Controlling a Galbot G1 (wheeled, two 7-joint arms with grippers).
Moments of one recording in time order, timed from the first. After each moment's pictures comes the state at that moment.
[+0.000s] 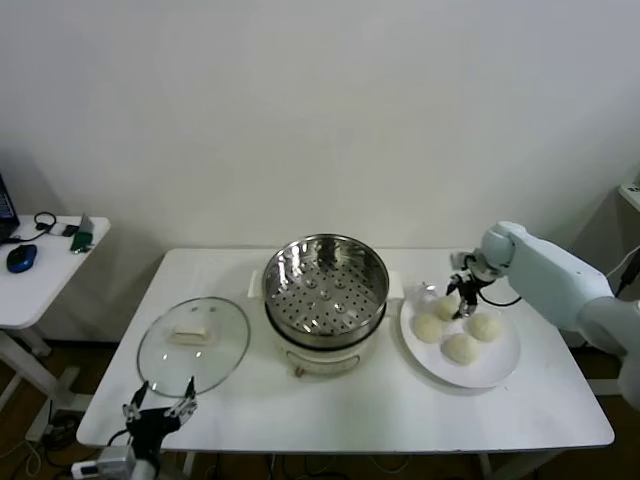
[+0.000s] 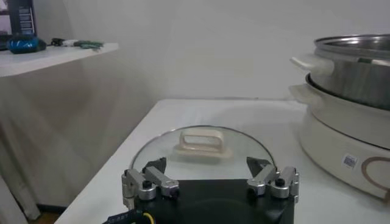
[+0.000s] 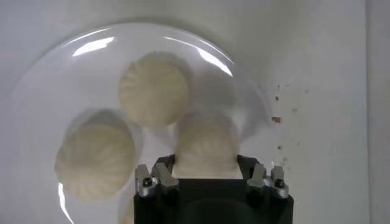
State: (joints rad) left arm 1.70 -1.44 -0.70 -2.02 -0.19 0.20 -0.04; right arm 0.19 0.97 -1.04 0.68 0.07 0.00 -1.07
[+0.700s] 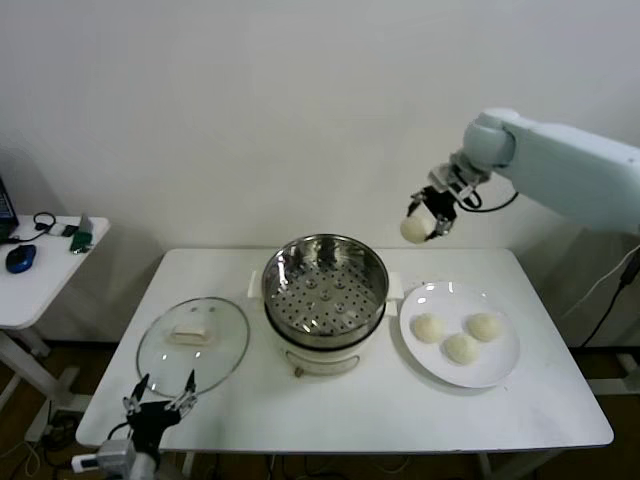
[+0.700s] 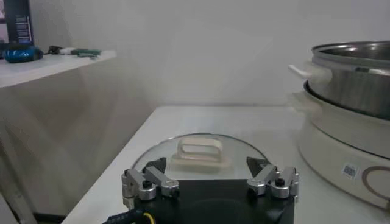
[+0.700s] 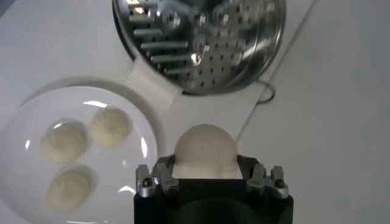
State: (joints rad) left arm 1.68 -1.43 -0.70 -2.03 -0.19 0.20 -0.04; right arm 0.86 0.99 -1.46 1.20 0.26 0.20 -1.07
